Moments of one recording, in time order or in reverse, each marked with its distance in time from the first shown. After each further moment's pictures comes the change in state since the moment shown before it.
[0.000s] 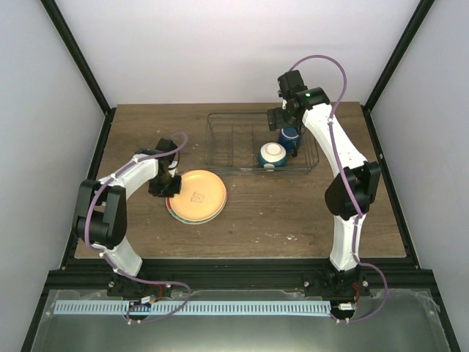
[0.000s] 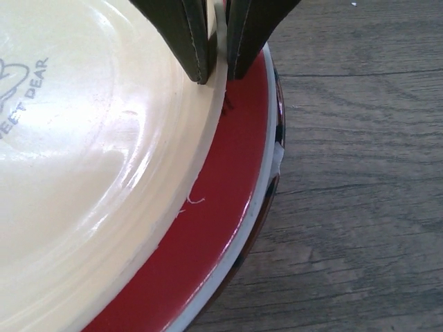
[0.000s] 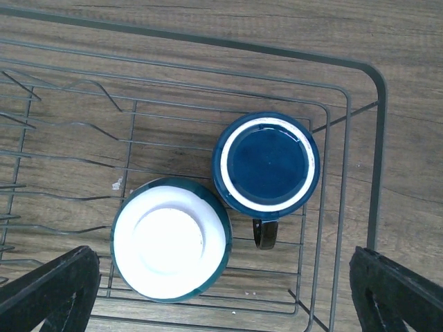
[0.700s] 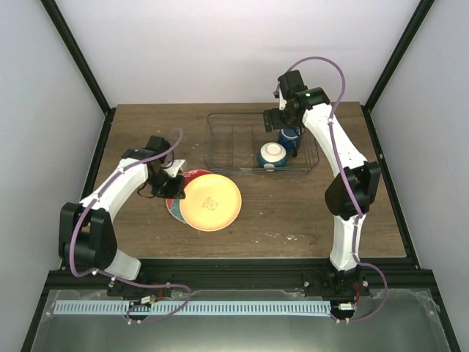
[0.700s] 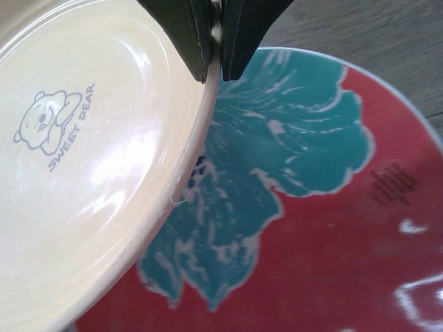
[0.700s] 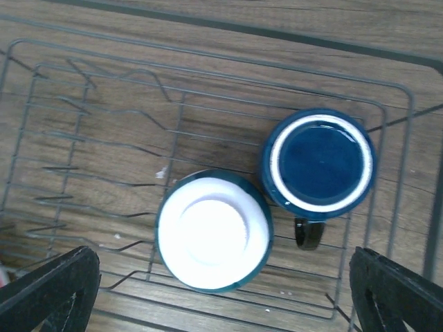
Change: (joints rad) left arm 0.005 -0.185 0.006 -0.127 0.338 0.154; right arm 0.000 0.000 0.000 0.000 -0.102 -0.006
